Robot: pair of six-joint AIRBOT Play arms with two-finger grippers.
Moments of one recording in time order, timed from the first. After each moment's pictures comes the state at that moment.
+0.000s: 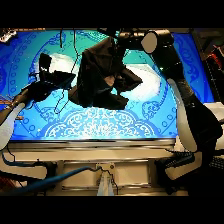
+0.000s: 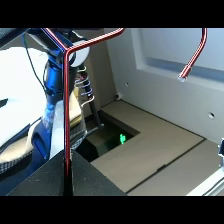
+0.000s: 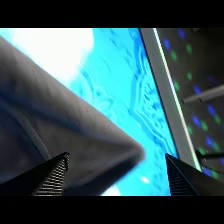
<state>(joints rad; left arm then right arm) 0.05 -1.59 1.01 -0.40 -1.85 -0.74 0.42 -1.67 1.95 -1.26 0.85 0.41</state>
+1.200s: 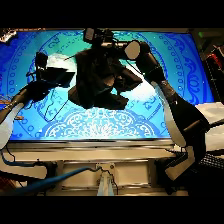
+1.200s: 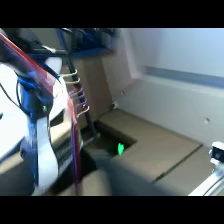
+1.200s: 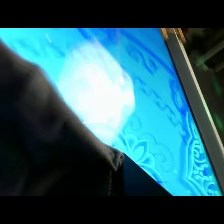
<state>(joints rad) 0.07 -1.60 1.01 -0.49 -1.85 -0.74 0.48 -1.76 1.95 -0.98 0.76 0.29</state>
